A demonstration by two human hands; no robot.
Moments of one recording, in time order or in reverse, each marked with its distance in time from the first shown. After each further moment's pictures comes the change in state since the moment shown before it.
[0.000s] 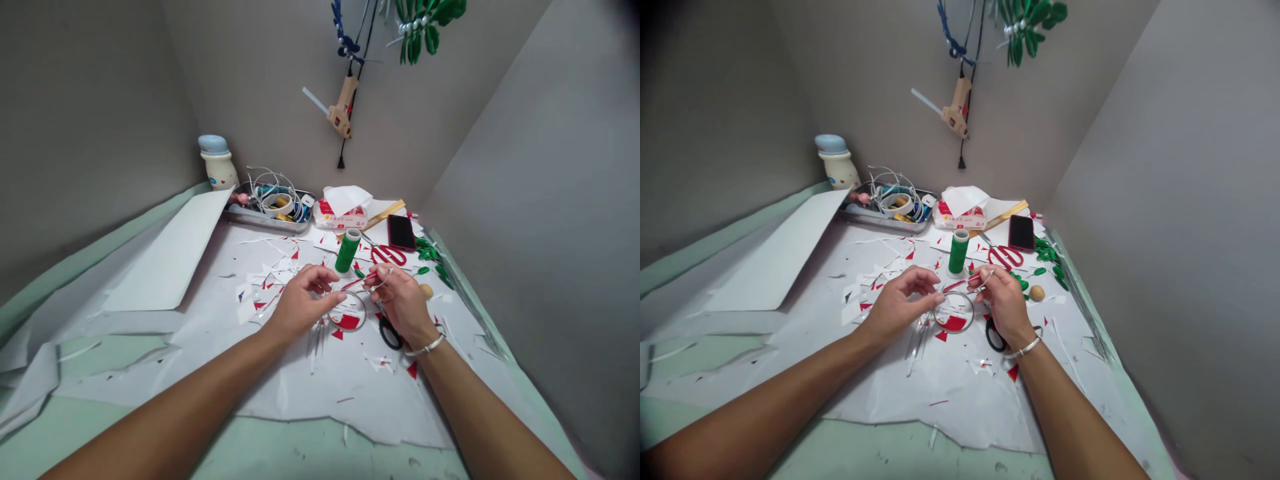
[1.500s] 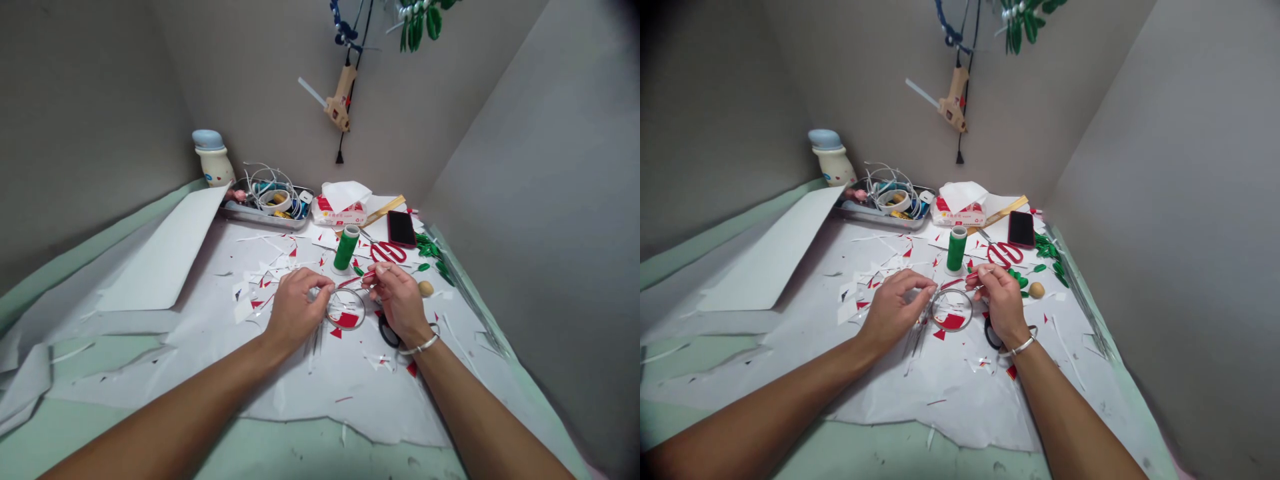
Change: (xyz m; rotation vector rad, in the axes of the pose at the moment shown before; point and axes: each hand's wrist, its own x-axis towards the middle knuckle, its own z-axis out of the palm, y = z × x) left_hand -0.004 -0.003 0.005 0.501 0.111 0.151; right_hand 0.003 0.013 -0.003 -0.024 0.072 -0.073
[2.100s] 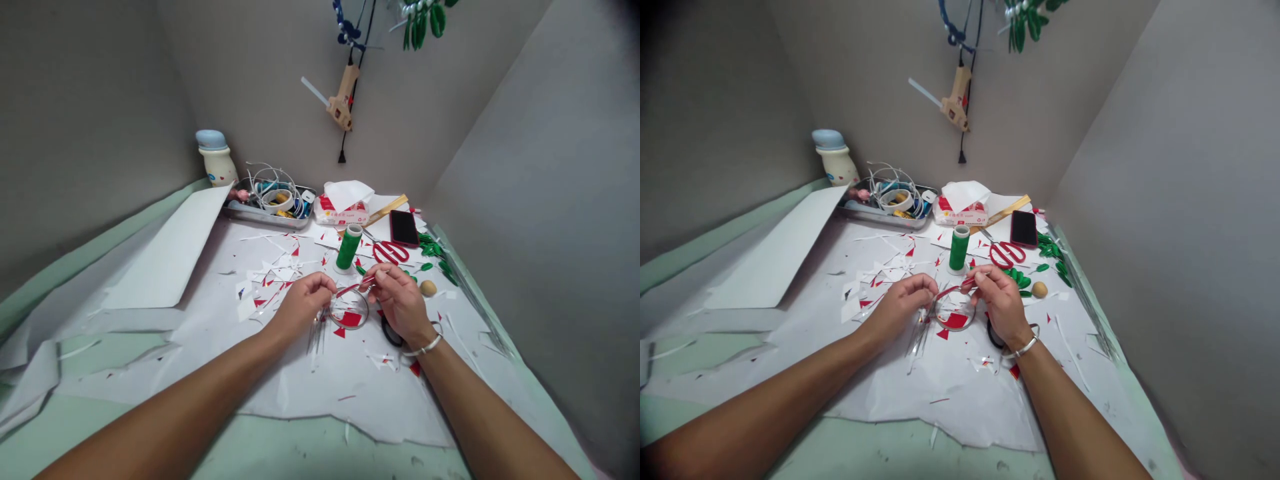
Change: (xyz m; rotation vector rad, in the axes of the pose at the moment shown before) left_hand 0.004 0.001 -0.001 -0.651 -0.288 -0.415; right_hand -0.007 -0.006 0.005 0.041 -0.167 0.000
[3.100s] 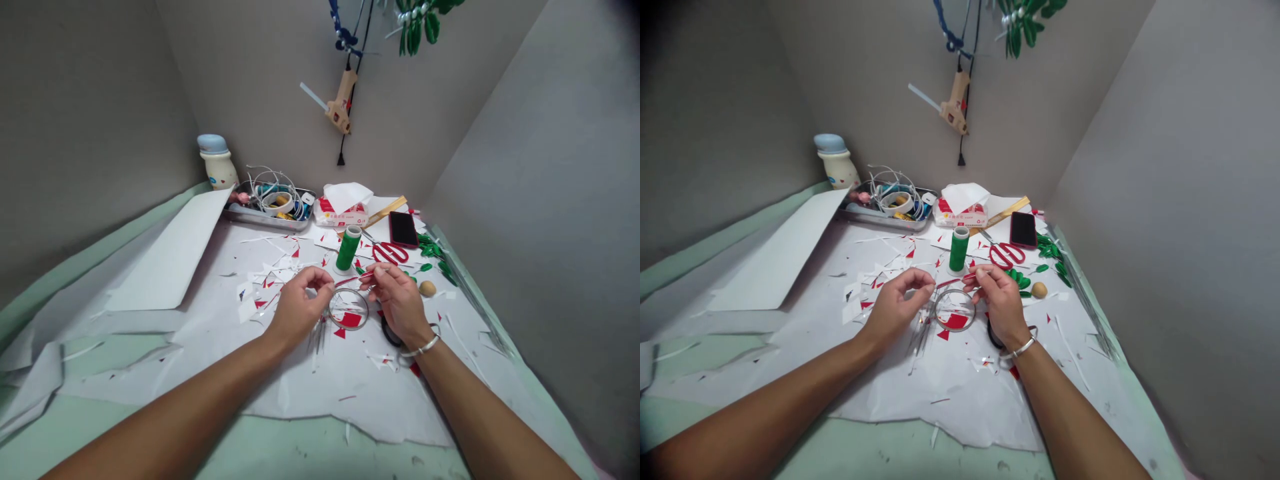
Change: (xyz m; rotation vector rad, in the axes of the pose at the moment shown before) left_hand -0.006 0.002 0.000 0.284 0.217 0.254; right_hand 0.001 0.003 0.001 -0.028 0.103 0.003
